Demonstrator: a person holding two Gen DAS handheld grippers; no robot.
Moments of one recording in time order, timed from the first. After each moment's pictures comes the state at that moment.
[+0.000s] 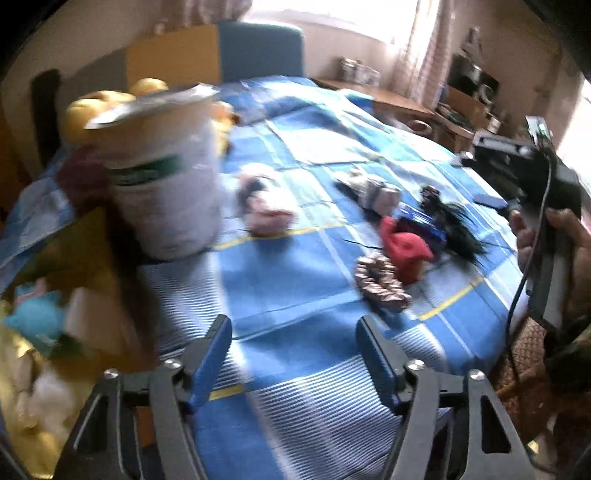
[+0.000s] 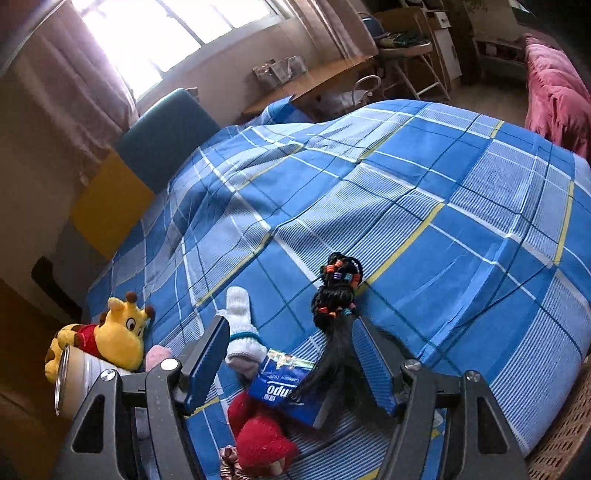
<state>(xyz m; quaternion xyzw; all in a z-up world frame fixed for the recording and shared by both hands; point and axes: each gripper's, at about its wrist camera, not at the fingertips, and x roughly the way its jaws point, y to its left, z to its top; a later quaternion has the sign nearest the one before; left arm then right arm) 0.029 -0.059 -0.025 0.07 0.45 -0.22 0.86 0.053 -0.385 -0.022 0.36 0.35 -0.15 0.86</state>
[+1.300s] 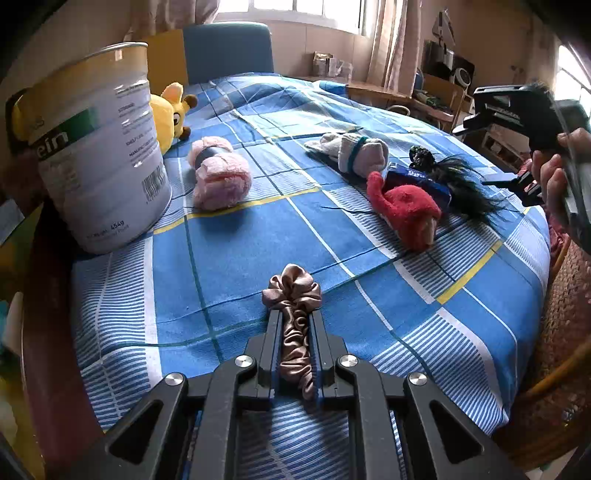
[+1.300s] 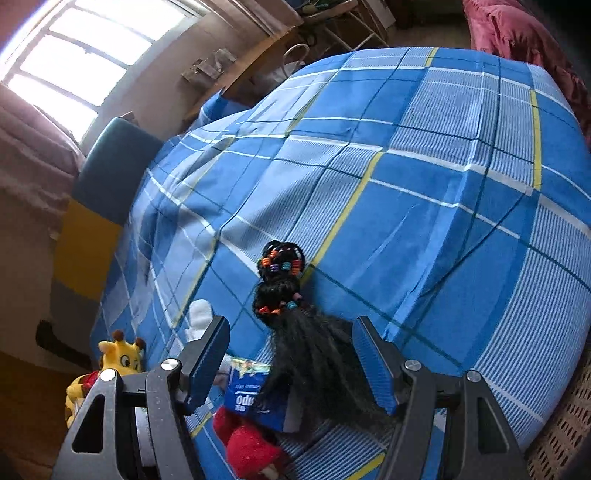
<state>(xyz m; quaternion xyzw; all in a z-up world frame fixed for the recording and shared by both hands) 0.028 -0.084 -0.095 0.10 0.42 -0.25 0.87 0.038 -0.426 -0.060 0.47 0.36 -0.20 0.78</state>
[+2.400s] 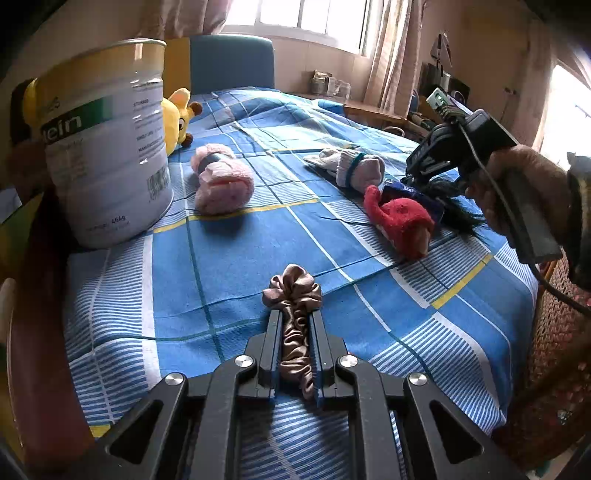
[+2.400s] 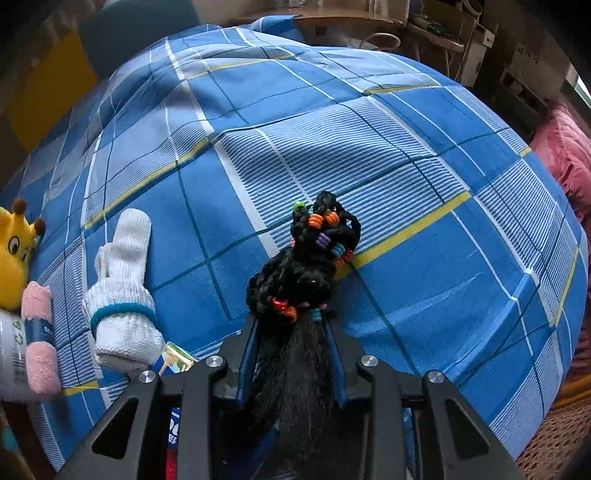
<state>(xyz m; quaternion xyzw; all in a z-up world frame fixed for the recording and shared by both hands) 0.021 -0.073 -0.100 0.06 0.39 -0.27 0.88 0.134 -0.378 -0.097 0.20 0.53 -0.20 0.80</state>
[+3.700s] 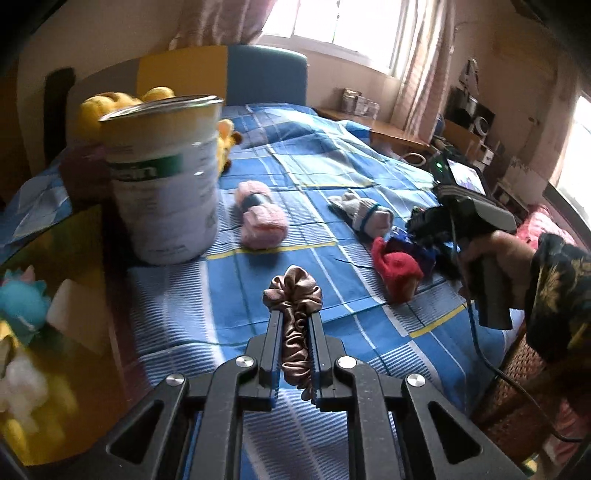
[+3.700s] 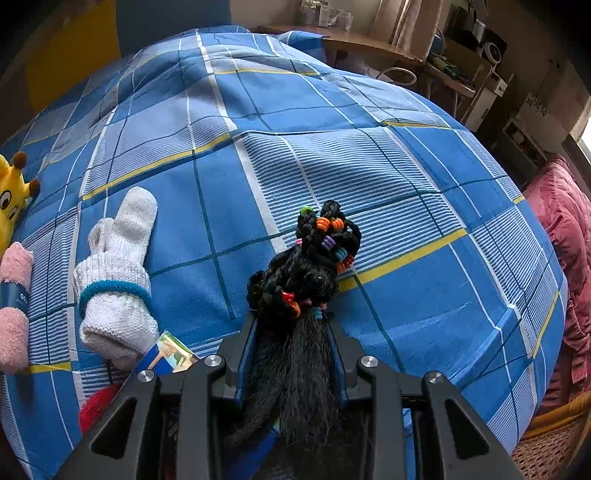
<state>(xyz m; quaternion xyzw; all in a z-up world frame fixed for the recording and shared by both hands) 0.009 -0.041 -0.029 0.01 0.39 -0.21 0.89 0.132 -0.355 -0.095 0.10 0.53 -0.21 0.82</state>
